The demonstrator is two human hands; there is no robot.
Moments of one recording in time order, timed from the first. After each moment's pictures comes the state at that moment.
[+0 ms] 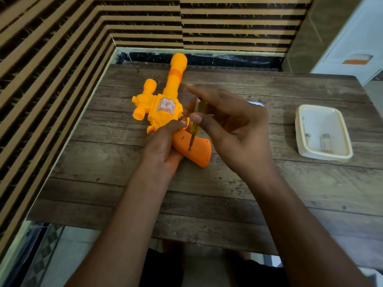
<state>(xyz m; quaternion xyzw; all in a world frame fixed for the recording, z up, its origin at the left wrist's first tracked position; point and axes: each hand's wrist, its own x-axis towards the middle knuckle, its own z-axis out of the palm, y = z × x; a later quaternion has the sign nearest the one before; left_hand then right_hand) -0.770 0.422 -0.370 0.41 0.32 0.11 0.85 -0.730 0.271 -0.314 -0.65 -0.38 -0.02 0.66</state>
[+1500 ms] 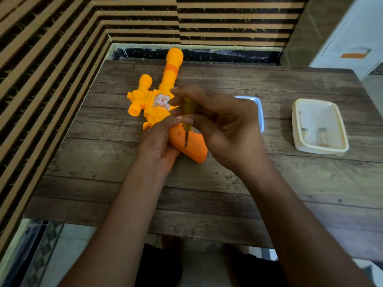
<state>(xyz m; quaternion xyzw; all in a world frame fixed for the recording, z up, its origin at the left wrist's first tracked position) -0.772 0.413 -0.359 0.44 0.30 0.11 0.84 -0.730 0.273 -0.317 -0.64 -0.41 -0.01 0.64</state>
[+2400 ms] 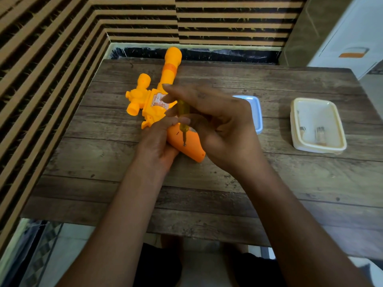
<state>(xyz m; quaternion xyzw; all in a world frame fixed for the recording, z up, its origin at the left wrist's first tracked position) -0.772 0.414 -0.358 0.44 0.30 0.10 0.84 -0.733 0.274 -0.312 -0.66 -0.45 -0.05 0.60</state>
